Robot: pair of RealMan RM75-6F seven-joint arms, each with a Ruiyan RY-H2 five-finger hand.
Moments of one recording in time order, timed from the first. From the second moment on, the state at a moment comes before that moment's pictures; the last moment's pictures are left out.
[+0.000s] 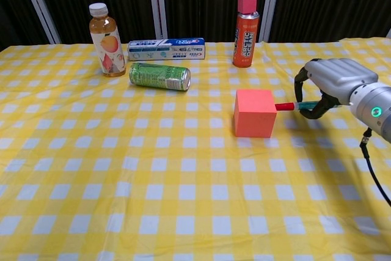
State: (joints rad) left arm -0.16 -1.11 -0.01 -1.62 1.51 1.38 0.02; right arm 0.67 -1.73 0.23 -1.26 -0.98 1.13 -0.56
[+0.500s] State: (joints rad) left arm -0.16 -1.11 -0.01 -1.62 1.50 1.37 0.02; right arm 0.68 -1.78 0.23 -1.33 -0.99 1.15 -0.60
